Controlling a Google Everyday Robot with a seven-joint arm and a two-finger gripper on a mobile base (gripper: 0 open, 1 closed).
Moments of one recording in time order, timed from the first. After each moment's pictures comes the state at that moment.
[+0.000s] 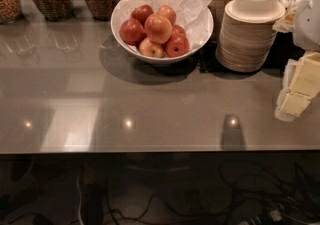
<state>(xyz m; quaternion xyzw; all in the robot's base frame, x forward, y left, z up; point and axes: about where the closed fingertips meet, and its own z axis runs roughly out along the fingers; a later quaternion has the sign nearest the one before) 0.438 -0.217 0.976 -0.60 0.78 -0.03 0.16</state>
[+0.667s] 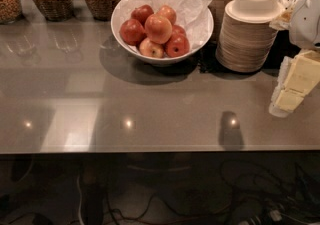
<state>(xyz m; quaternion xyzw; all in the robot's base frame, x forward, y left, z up) 0.448 -0.213 0.975 -0.60 0.78 -0.03 0.18</state>
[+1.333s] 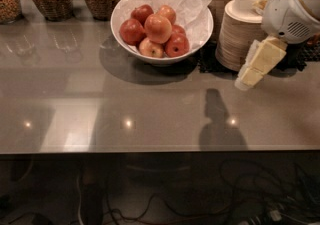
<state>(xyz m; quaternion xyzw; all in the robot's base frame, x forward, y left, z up) 0.523 -0.187 0.969 -0.59 0.75 -0.01 0.29</state>
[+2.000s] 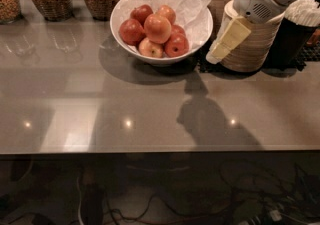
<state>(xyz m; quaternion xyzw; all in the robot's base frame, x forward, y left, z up) 0.597 -0.149 0.981 -0.58 0.73 0.02 0.36</state>
